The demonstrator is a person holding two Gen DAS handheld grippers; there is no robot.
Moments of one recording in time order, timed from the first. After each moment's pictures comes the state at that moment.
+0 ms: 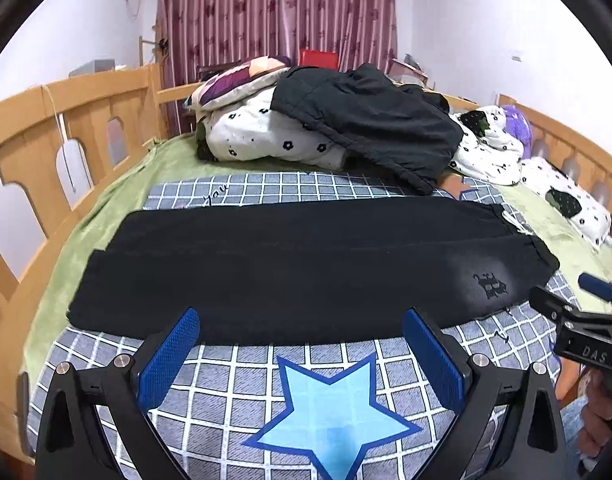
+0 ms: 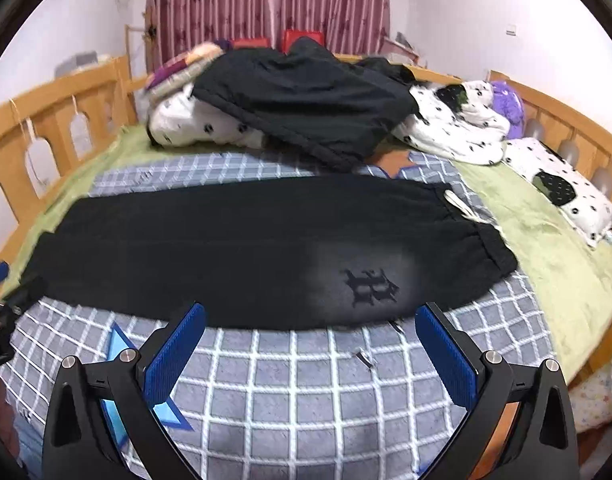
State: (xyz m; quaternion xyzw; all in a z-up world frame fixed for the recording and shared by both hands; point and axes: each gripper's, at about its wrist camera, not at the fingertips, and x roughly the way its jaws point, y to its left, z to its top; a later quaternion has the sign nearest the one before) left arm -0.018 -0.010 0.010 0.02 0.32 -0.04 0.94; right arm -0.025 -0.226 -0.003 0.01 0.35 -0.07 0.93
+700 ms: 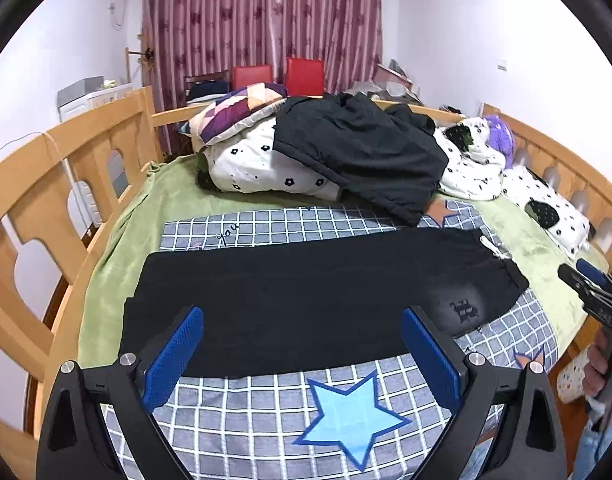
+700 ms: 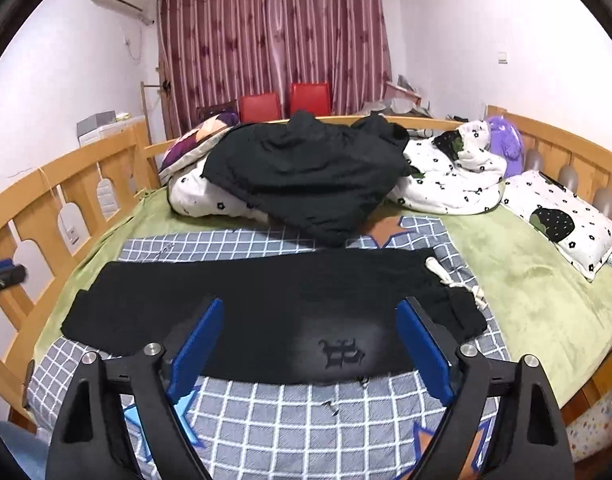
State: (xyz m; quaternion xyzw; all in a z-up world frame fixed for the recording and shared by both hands) left arm -0.010 0.049 0.128 0.01 0.33 -0.08 0.94; right arm -0.060 -0.292 0.098 0.05 0.26 -0.03 0.97
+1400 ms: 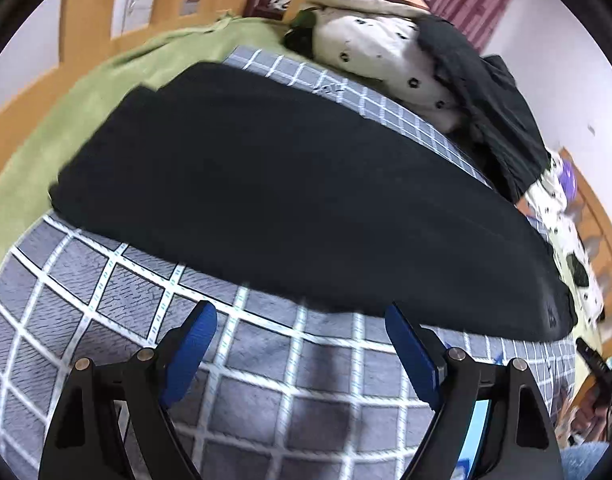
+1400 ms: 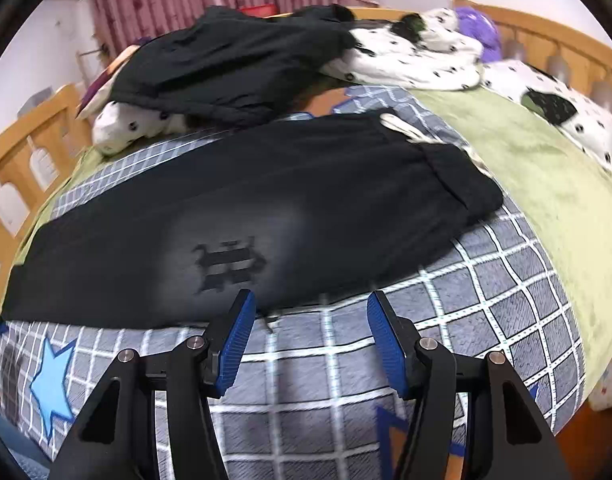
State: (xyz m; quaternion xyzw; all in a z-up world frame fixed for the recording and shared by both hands) left arm 0.066 0.186 -0.136 -0.18 0.45 -0.02 0.88; right arm 0.012 -0.407 -0.101 0.13 0.38 -0.08 0.91
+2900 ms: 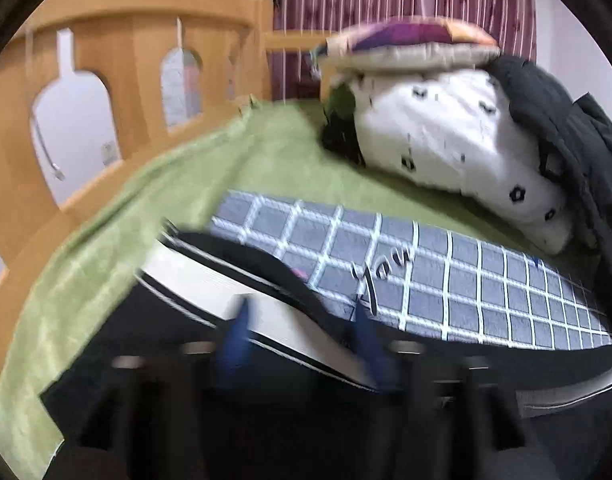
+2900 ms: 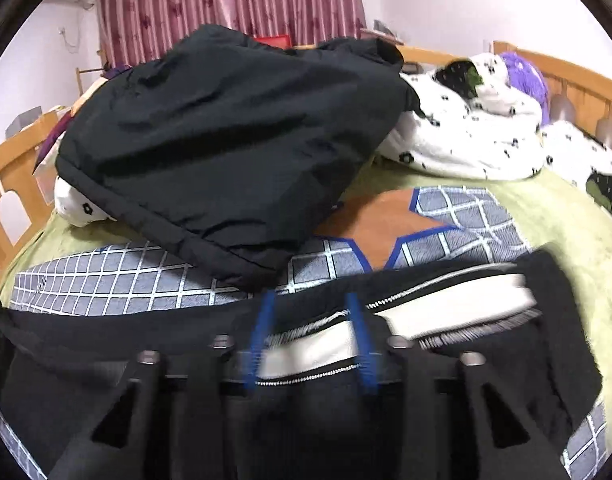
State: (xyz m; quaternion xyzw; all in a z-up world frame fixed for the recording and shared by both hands) left arm 0.323 0.172 -0.089 -0.07 0.33 0.14 0.93; right arm 0.282 -0.400 -0.063 0.08 0.31 -0.07 0.95
